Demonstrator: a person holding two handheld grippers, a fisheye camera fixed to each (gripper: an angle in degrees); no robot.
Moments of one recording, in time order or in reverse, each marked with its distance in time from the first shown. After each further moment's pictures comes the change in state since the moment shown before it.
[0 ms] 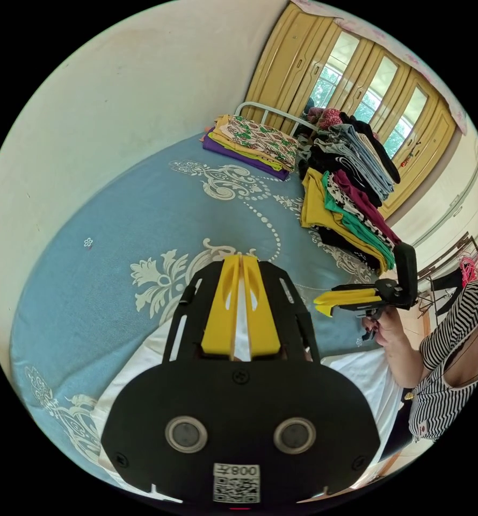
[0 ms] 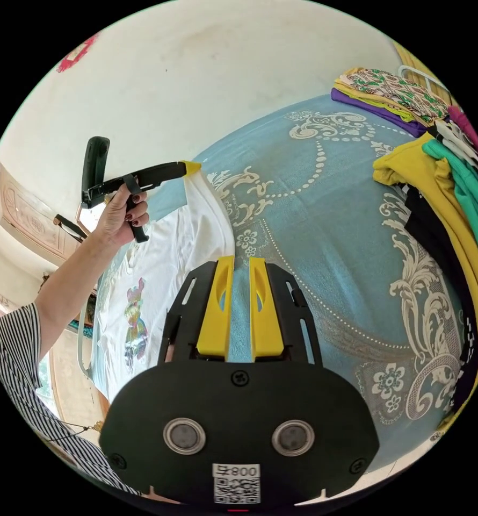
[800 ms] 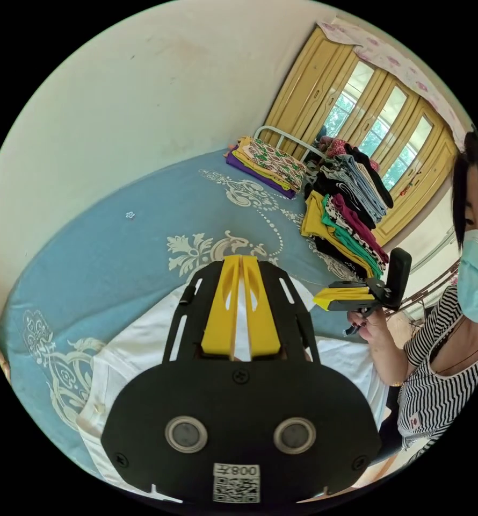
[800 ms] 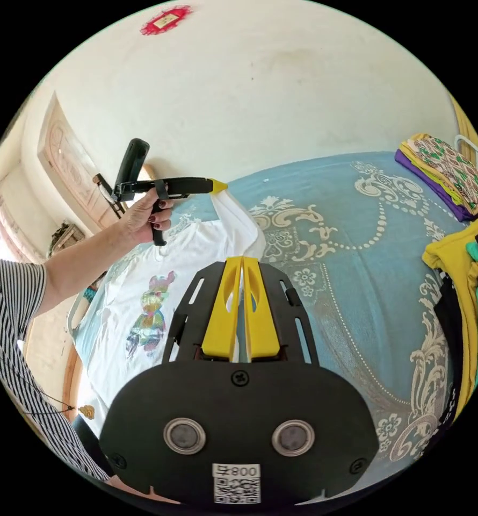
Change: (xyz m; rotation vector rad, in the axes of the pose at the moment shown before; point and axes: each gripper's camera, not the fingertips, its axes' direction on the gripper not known) left arm -0.066 0.038 -0.164 0.104 0.002 -0.118; right arm -0.045 0.015 -0.019 0.107 -0.082 -0.309
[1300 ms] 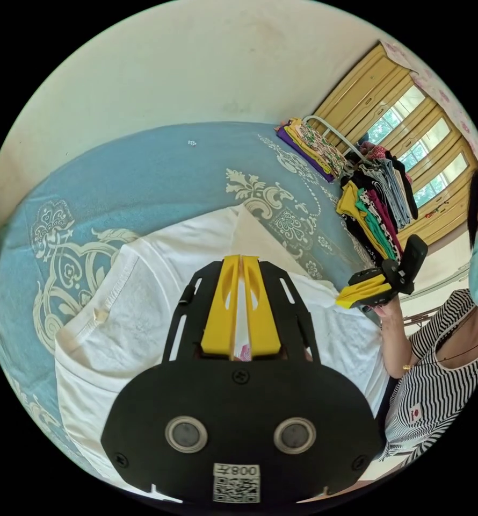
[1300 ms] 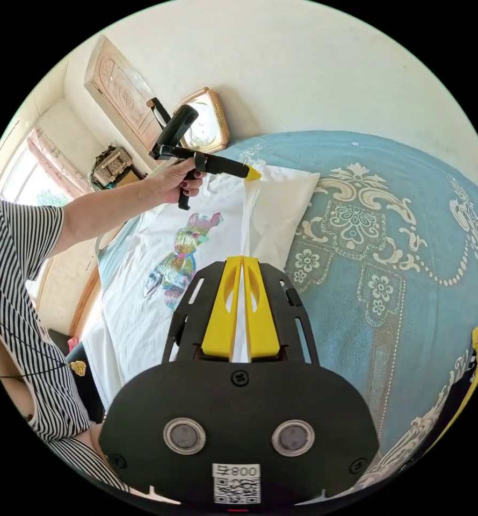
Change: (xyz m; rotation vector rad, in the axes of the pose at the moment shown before) left arm -0.063 0.070 -0.064 -0.099 -0.054 -0.236; right arm -0.025 0.000 0.049 -0.326 -0.223 -0.307
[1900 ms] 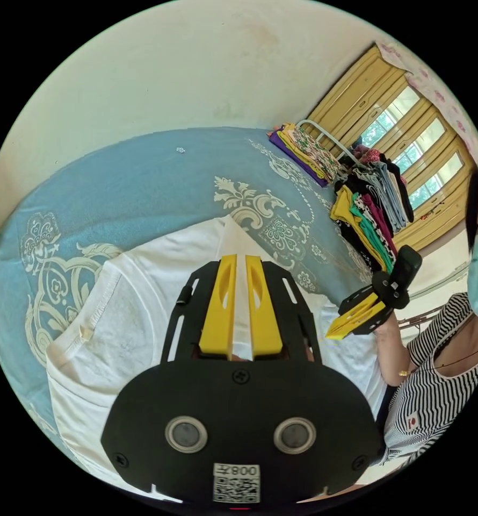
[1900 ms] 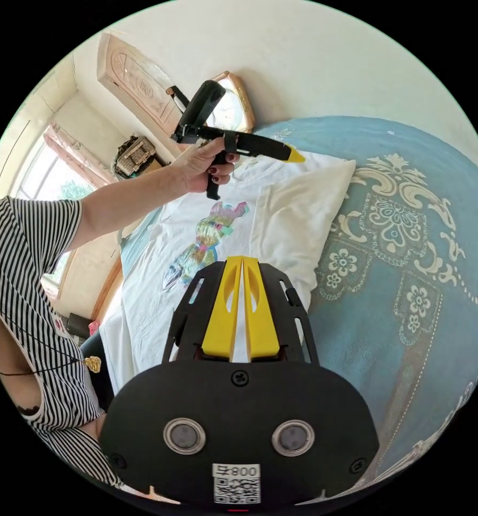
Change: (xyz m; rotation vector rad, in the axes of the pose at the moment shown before) left arm 0.040 -0.026 -0.015 0.029 0.028 0.011; right arm 0.015 -0.020 0.017 -0.076 -0.151 -0.047
